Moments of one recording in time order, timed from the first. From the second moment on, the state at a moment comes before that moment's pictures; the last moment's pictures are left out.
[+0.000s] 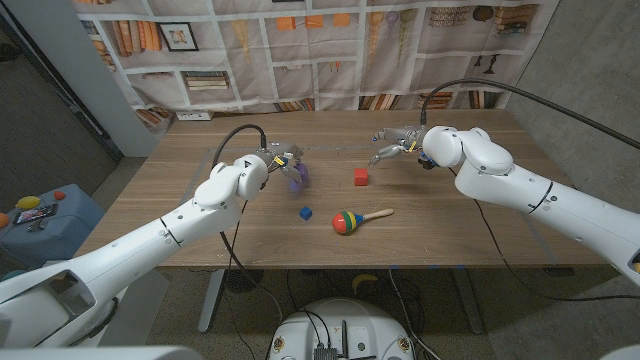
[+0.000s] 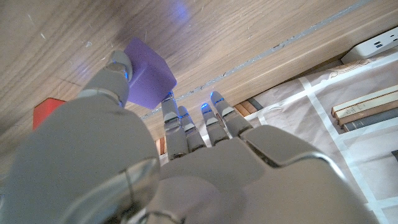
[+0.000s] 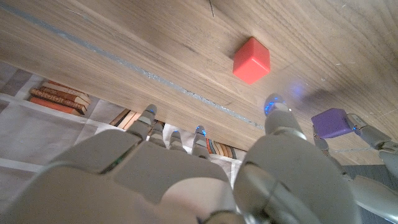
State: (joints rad) left arm 0.69 0.81 0.74 -1.96 0.76 0.52 -0.29; left_hand 0.89 -0.05 0.46 -0.16 0.20 0.82 -0.01 0.30 0.19 0.30 -0.16 0.19 0.18 0.22 -0.04 0.18 0.17 0.25 -0.01 0.20 0.17; right arm -0.50 -0.89 -0.85 -2.05 -0.58 -0.59 0.55; right_hand 0.61 -0.08 0.44 -0.17 0.26 0.01 -0.03 0.21 0.22 -0.15 0.14 0.18 0.23 -0.17 0.19 0.19 0.25 0.05 0.17 0.18 0.16
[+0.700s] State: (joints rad) left arm 0.68 0.81 0.75 -1.97 0.74 0.55 -0.31; left_hand 0.90 -0.04 0.46 -0.16 0.20 0.82 -0.01 0.29 0.19 0.30 -0.16 0.19 0.18 0.22 -0.04 0.18 0.17 0.25 -0.01 0.20 0.17; right arm -0.46 -0.80 -0.91 -1.96 -0.73 -0.55 0.68; right_hand 0.61 -0.08 0.44 -0.17 0.26 0.03 -0.01 0.22 0.23 -0.17 0.15 0.19 0.23 -0.17 0.20 0.20 0.25 0.04 0.18 0.18 0.16
